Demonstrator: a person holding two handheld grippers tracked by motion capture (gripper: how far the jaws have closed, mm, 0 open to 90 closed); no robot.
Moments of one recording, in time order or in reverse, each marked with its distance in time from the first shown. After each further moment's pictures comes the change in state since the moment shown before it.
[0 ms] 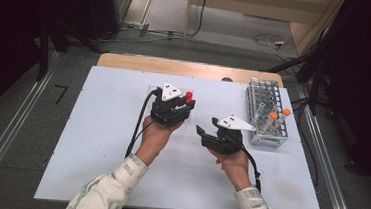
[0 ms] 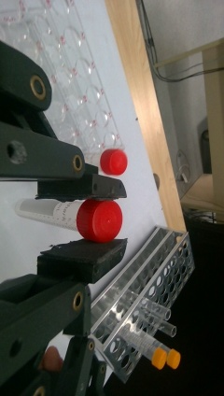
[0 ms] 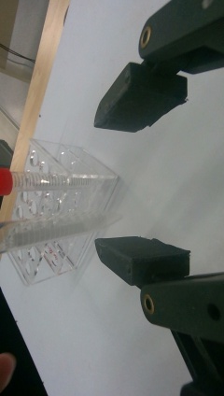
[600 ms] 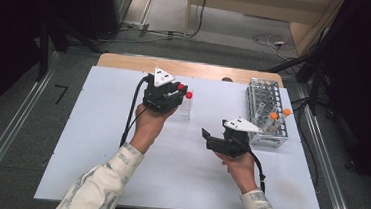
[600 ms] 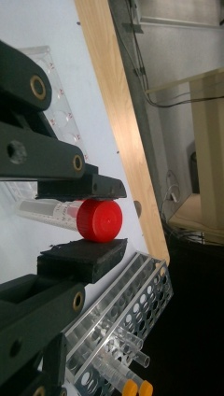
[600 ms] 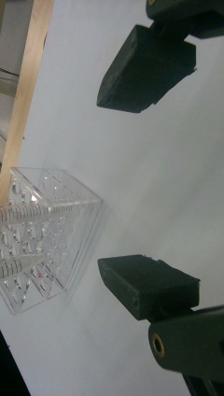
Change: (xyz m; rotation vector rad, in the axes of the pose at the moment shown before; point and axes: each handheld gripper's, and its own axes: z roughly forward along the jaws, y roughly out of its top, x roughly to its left) left arm 0.020 0.026 -0.008 -0.035 0.076 -0.001; right arm -0.013 -0.008 -0.007 0.026 -0.042 0.041
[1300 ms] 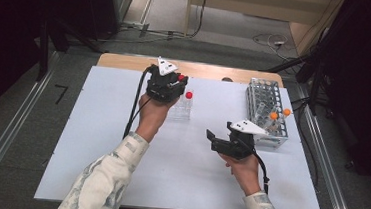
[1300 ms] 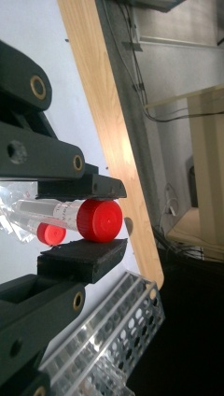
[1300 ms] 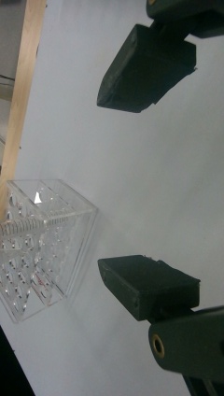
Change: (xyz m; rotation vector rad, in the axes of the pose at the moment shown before) left arm 0.008 0.013 0.025 0.011 0.066 0.003; right arm -0.010 -0.007 -0.007 -0.009 -0.004 0.032
